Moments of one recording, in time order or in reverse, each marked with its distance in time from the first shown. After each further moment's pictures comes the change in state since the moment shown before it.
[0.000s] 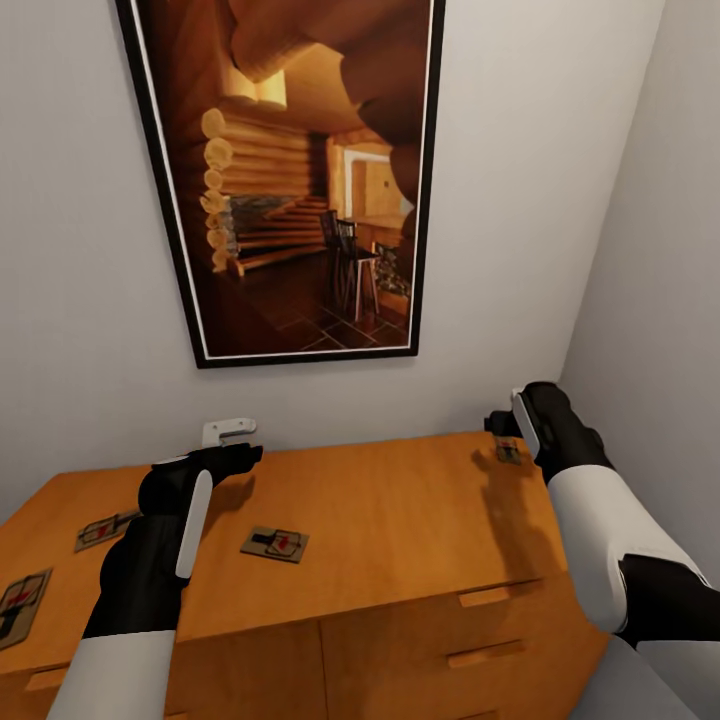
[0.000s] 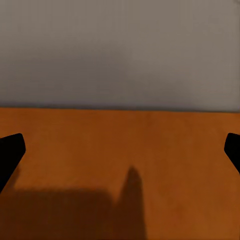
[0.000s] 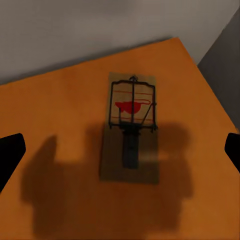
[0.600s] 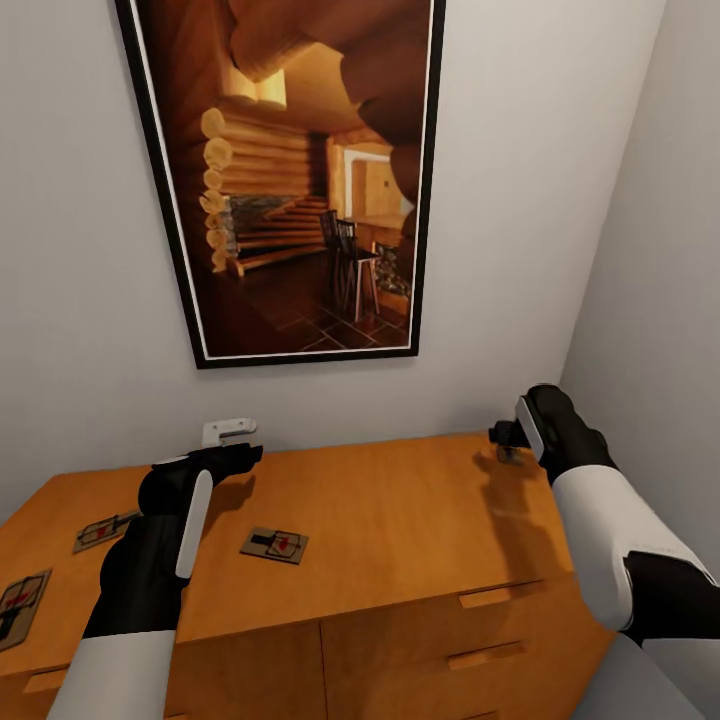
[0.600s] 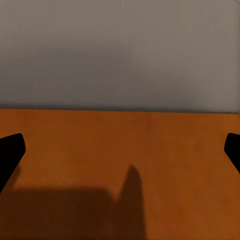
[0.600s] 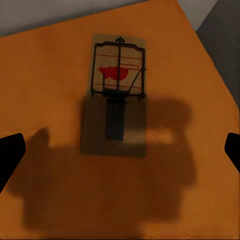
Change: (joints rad) left arm 0.000 0.000 0.000 0.000 0.000 0.000 0.000; right arm -0.005 -0.020 0.000 0.038 0.002 0.071 0.000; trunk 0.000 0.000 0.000
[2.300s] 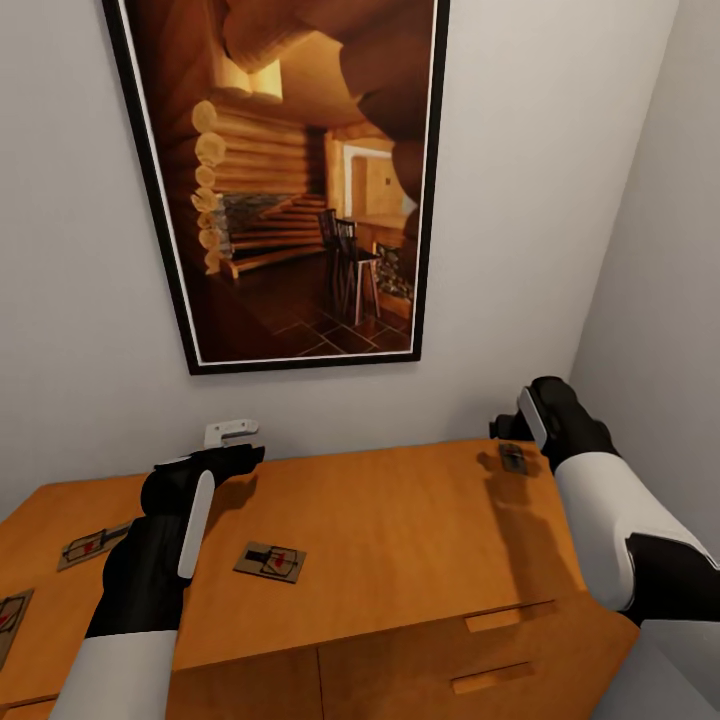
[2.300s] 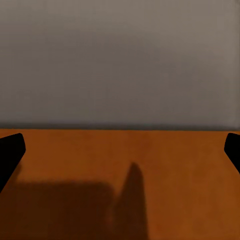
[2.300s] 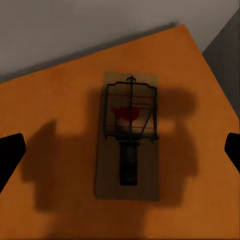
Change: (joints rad) left arm 0.000 -0.005 -0.002 0.008 0.000 -0.002 0.000; right arm -0.050 -0.006 -0.024 0.055 -0.013 0.007 0.002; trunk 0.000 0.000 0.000
